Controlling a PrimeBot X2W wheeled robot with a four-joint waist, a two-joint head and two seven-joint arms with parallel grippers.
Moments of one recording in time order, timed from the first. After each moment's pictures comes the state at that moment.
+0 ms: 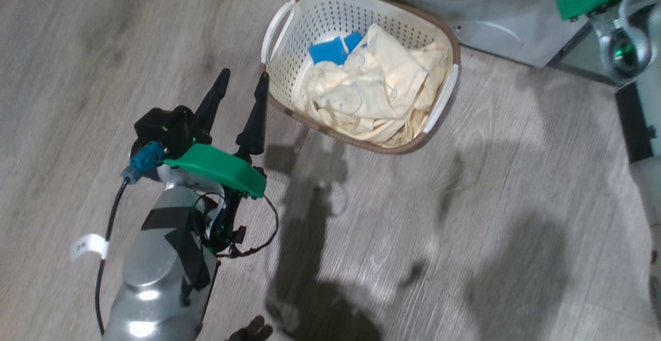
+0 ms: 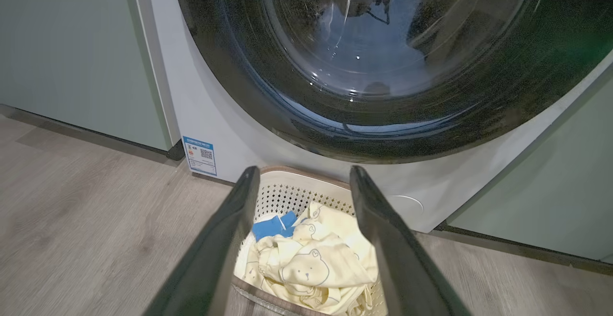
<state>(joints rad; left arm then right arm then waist) -0.48 0.03 -0.08 0.36 -0.30 -0.13 -0.26 -1.13 -0.07 0.26 0.75 0.26 0.13 -0.26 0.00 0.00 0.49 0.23</state>
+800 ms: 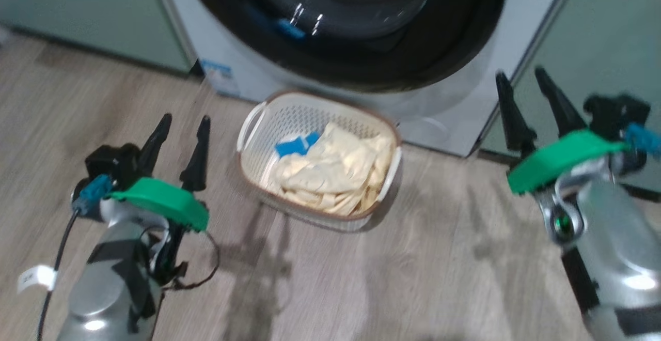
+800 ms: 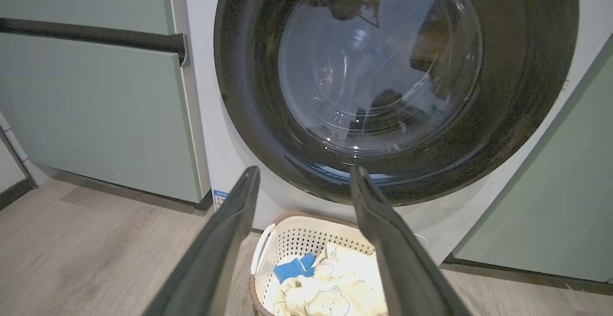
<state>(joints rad) -0.38 0.17 -0.03 0.42 -0.32 -0.13 -0.26 -0.64 -0.06 0.28 0.63 0.38 0.13 -0.26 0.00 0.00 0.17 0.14</state>
